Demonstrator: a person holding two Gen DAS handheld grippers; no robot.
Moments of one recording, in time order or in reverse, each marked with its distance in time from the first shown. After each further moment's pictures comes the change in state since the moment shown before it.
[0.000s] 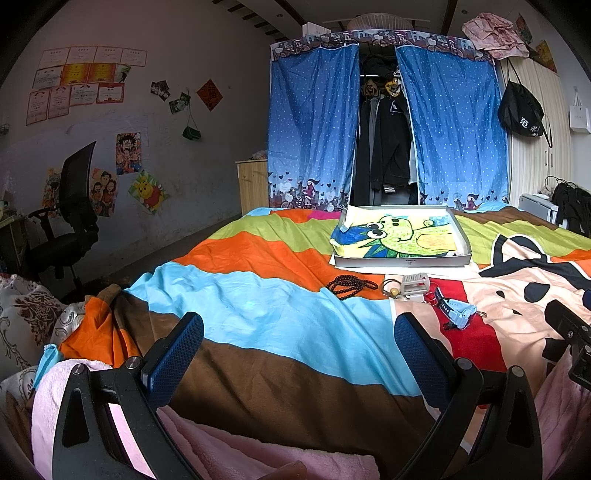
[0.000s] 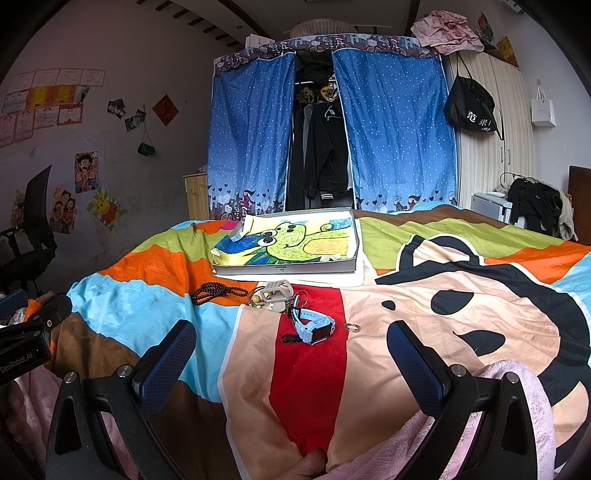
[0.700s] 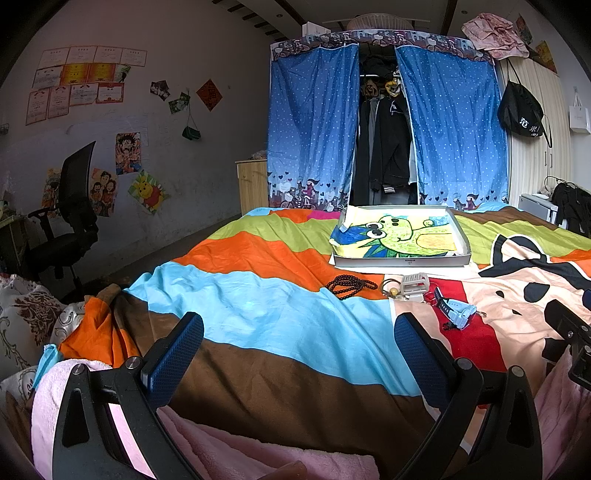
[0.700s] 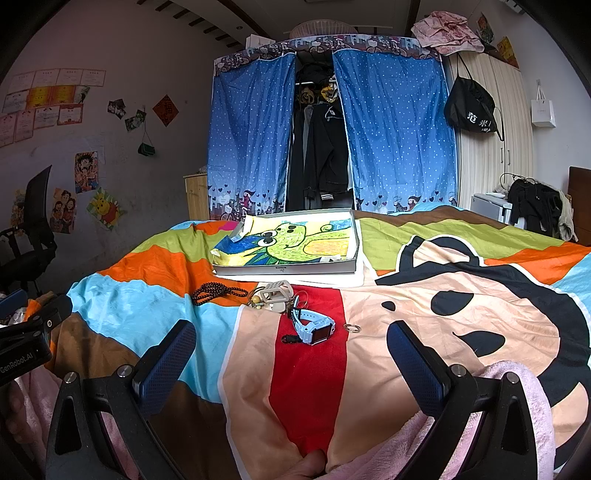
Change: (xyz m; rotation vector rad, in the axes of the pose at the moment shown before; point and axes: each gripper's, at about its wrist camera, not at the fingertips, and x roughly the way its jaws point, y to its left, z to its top) left arm 0.000 0.000 0.000 0.000 0.001 0.000; right arm 0.000 0.000 0.000 0.000 -0.001 0.000
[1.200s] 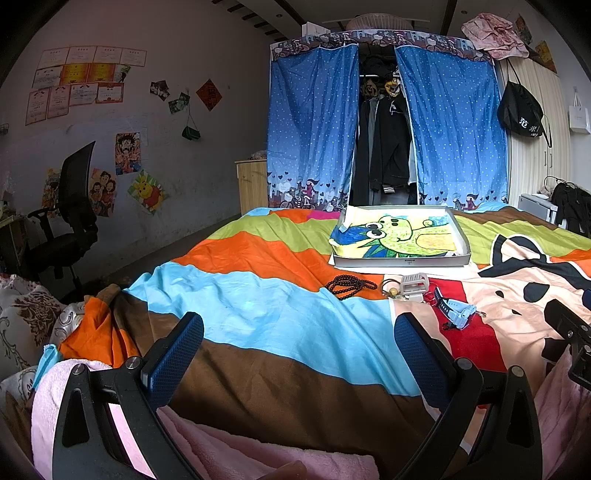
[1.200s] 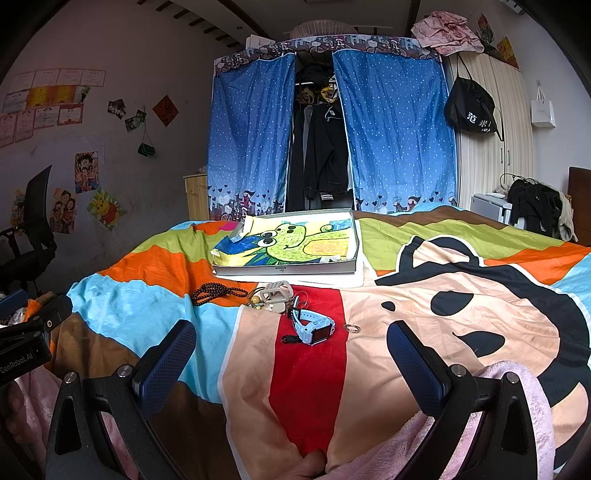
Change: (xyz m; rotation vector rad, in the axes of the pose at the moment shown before) left arm 0.000 -0.001 0.000 0.000 -0.001 0.000; right arm 0.000 0.000 0.000 -0.001 -0.001 0.000
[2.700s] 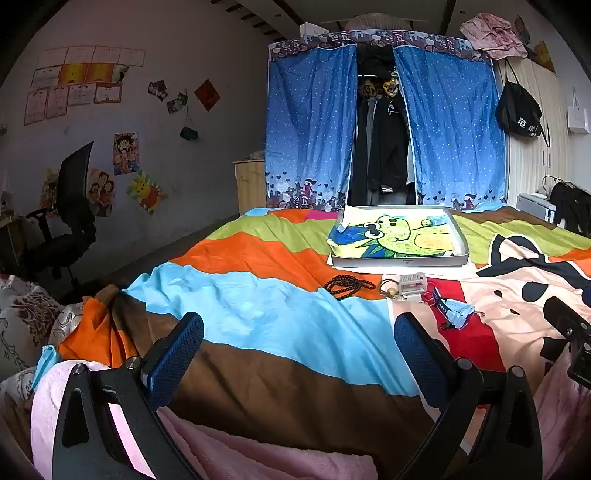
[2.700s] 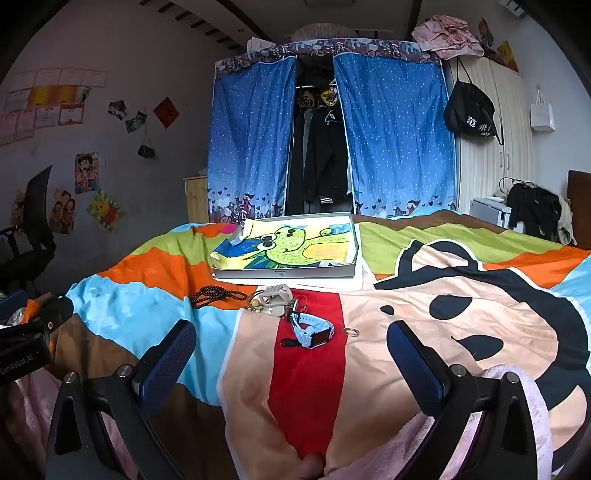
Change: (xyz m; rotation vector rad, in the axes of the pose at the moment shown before) left arm 0.000 -0.005 0.001 0.000 0.000 -0.001; right arm -0.002 0.001 0.001 -0.005 -0.010 -0.002
